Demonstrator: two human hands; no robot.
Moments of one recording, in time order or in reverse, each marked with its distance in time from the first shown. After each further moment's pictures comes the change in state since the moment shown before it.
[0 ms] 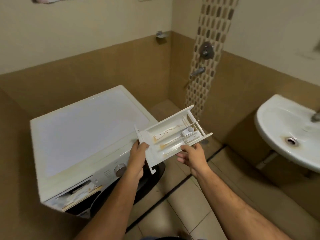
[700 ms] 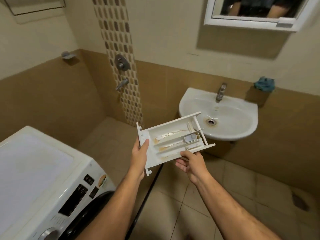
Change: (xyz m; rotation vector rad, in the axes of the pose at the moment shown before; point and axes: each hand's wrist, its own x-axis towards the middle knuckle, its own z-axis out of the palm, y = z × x) left_hand -0.010 -0.021 0.257 0.074 -0.493 0.065; right_hand -0.019 -0.058 -0.211 0.393 0.330 -0.122
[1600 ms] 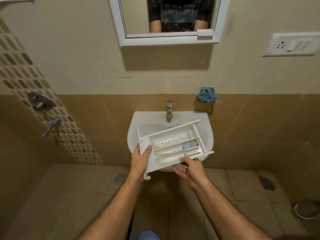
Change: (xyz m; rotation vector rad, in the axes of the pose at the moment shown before) left_hand 0.179 -0.019 0.252 0.243 -0.314 -0.079; right_hand 0.138 -0.151 -0.117 0.203 0.293 -0.111
